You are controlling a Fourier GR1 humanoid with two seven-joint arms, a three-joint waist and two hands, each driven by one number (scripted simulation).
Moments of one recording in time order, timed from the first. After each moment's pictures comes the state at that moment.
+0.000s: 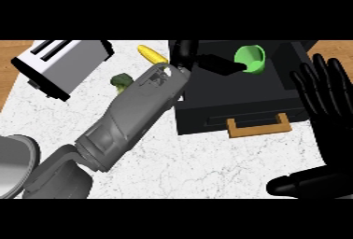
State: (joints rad) left arm -1.32 0.00 -0.58 -0.42 0.67 0.47 -0.37; right arm -0.16 -0.08 -0.07 -2.03 -0.23 0.18 0.15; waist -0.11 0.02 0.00
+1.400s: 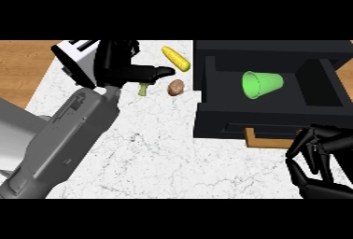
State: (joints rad) left arm -0.83 0.31 -0.41 -1.07 0.81 0.41 -0.35; right arm -0.01 -0.27 -0.07 -2.10 -0.08 0.39 0.15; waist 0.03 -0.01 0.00
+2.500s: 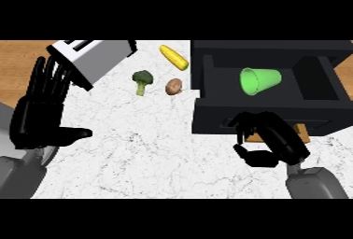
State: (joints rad) left arm -0.24 0.56 -0.24 -1.49 0.85 0.17 -0.35; right arm -0.18 -0.29 0.22 -1.57 0.67 0.19 -0.17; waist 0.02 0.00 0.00
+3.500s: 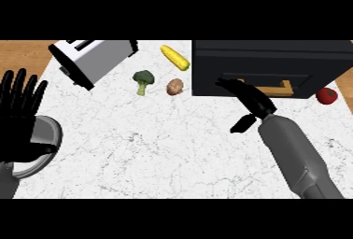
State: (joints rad) left arm -0.11 0.56 -0.05 -1.45 0.83 -0.08 -0.34; right arm -0.68 -0.19 0.07 -0.64 0.80 0.01 -0.46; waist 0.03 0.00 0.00
